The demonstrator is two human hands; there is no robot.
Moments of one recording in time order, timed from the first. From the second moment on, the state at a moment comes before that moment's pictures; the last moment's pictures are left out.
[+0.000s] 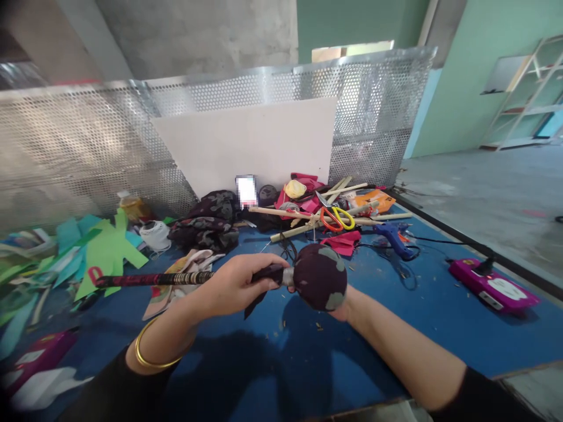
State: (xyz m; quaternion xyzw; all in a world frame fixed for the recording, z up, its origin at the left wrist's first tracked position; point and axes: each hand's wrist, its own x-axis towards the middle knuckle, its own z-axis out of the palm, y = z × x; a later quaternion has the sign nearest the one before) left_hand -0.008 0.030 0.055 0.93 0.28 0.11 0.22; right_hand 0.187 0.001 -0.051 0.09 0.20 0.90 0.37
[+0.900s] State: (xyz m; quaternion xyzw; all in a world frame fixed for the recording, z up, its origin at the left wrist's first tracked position) left_hand 0.020 0.024 -0.001 0.88 0.44 0.15 0.13; right_hand 0.125 -0.059 -0.040 -0.49 -0.36 0.43 0.67
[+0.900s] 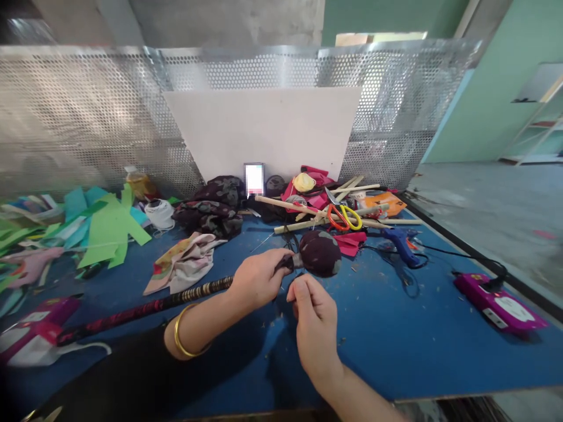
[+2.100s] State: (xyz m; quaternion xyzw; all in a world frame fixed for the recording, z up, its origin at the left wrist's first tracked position) left_hand 0.035 0.007 -0.002 0.86 0.47 0.15 0.10; right_hand 0.144 -0.035 -0.038 -0.33 0.04 0.61 0.72
